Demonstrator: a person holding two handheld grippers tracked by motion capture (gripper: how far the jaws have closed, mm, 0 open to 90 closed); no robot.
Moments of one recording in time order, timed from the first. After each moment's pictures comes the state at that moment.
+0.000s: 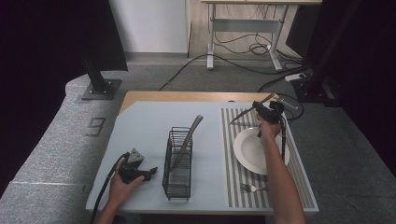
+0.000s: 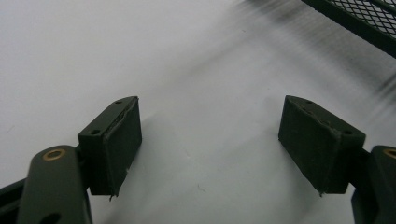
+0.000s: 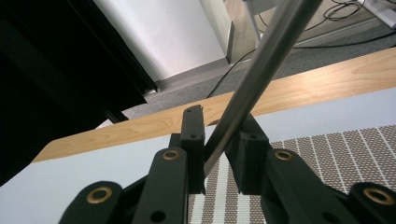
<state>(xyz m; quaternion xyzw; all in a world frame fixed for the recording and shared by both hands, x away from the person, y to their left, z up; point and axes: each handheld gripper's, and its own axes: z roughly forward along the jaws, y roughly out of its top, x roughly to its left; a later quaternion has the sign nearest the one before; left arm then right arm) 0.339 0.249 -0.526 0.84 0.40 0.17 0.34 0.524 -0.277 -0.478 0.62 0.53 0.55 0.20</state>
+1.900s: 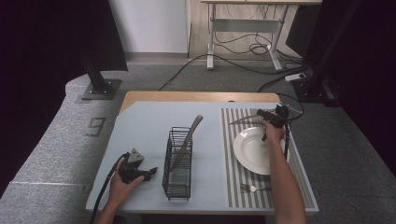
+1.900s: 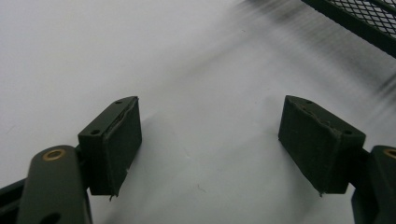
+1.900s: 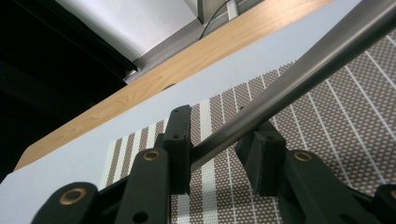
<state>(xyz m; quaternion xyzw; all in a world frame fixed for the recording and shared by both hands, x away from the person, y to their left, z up) 0.339 0.249 -0.526 0.84 0.40 0.17 0.34 0.537 -0.311 -0.516 0.71 0.49 0.50 0.12</state>
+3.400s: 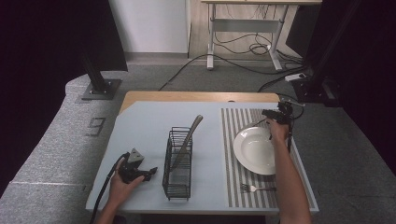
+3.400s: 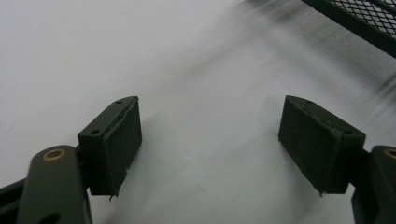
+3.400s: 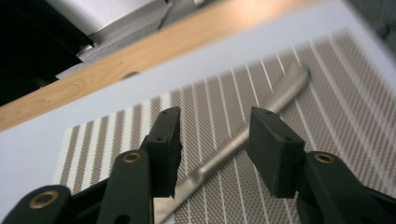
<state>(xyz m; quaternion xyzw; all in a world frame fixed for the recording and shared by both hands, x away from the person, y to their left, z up) 0.339 0.249 -0.526 0.84 0.40 0.17 0.34 0.536 -0.320 -0.491 0.71 0.54 0.41 0.17</state>
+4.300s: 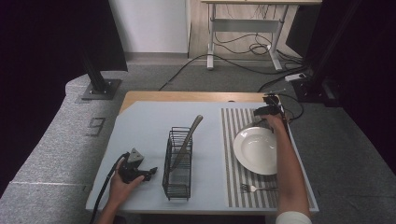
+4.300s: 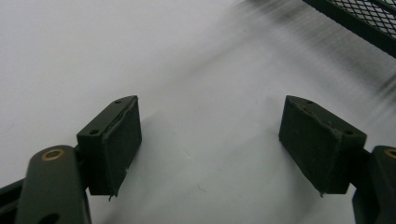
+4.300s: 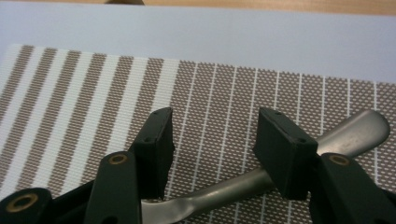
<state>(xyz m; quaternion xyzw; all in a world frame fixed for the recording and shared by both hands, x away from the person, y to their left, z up) 0.339 0.249 -0.526 0.84 0.40 0.17 0.34 0.599 -0.305 -0.504 0.63 0.71 0.28 0.12</state>
